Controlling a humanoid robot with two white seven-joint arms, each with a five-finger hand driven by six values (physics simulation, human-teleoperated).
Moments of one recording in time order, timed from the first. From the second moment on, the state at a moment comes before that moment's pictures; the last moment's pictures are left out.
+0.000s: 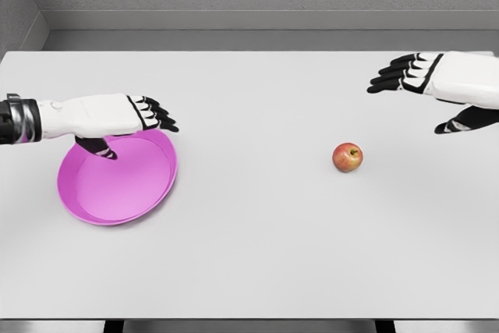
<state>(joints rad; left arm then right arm) -0.79 0.94 -0.91 -1.50 -0.34 -0.61 -0.42 -0.56 -1.13 0.43 -1.72 -0.01 -0.61 0.61</state>
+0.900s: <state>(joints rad) -0.79 0.95 -0.90 -1.51 -0.34 -0.61 -0.44 -0.57 -0.98 0.59 -1.52 -0.12 -0.56 0.61</state>
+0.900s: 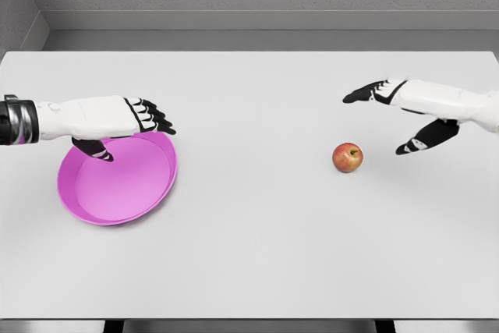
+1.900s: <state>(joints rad) -0.79 0.96 -0.91 -1.53 -0.35 -0.61 -0.49 -0.62 -0.82 0.73 -1.34 0.02 -0.49 0.61</state>
